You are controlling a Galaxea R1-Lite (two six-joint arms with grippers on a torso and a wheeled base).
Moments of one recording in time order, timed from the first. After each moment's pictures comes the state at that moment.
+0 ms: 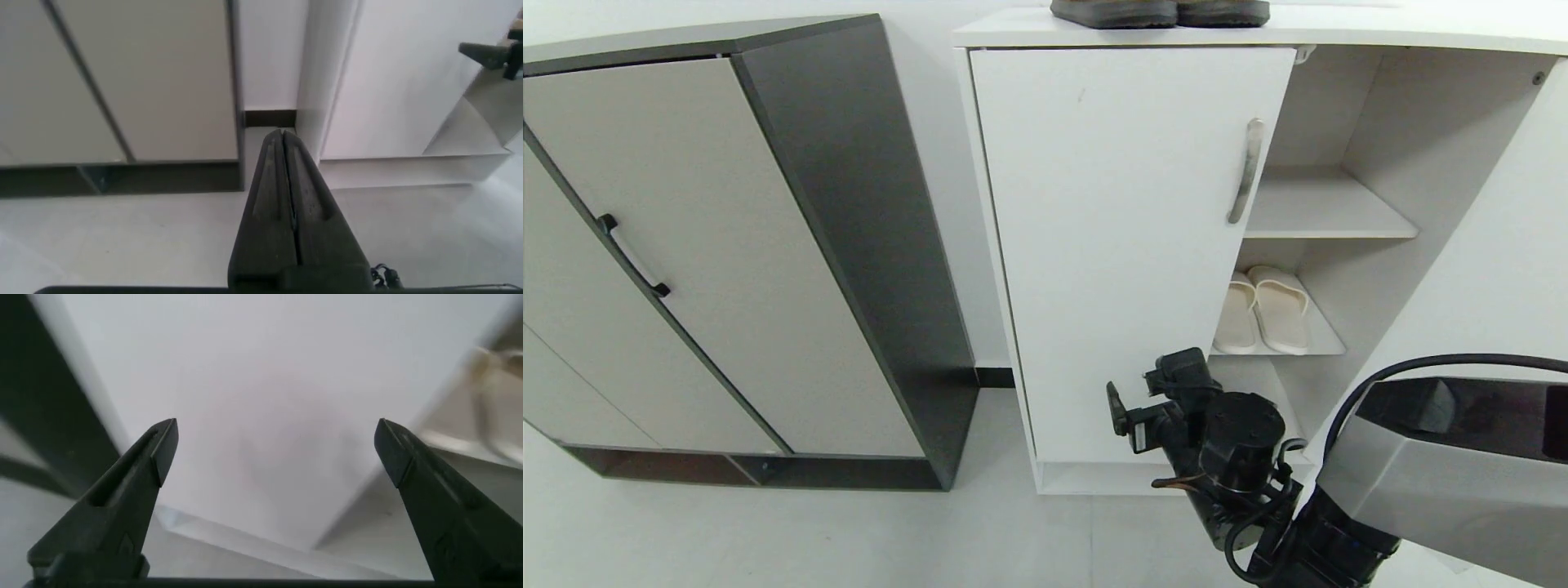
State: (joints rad) left arm 0.00 0.00 0.00 0.00 -0.02 0.00; right arm 0.77 2.24 -0.76 -1.52 -0.52 -0.11
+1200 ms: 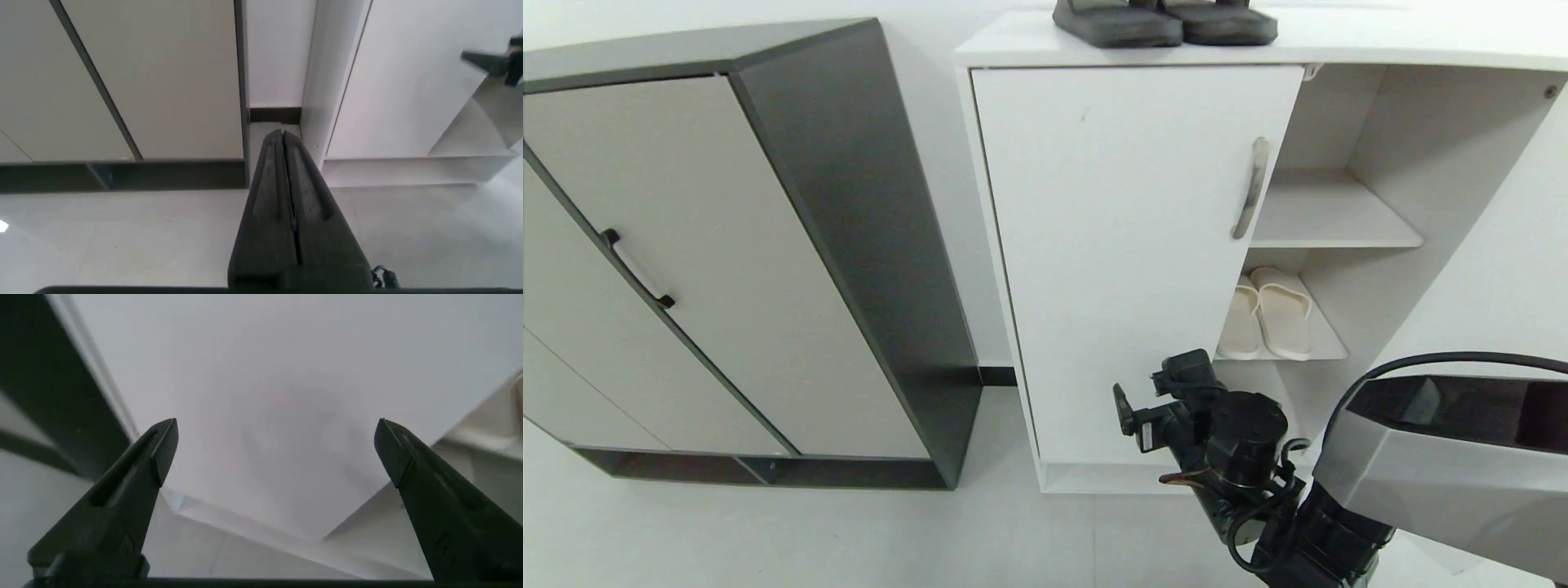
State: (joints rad) left arm 0.00 0.00 0.00 0.00 -0.02 0.00; right arm 0.75 2.26 -0.76 -1.55 -0.48 -0.11
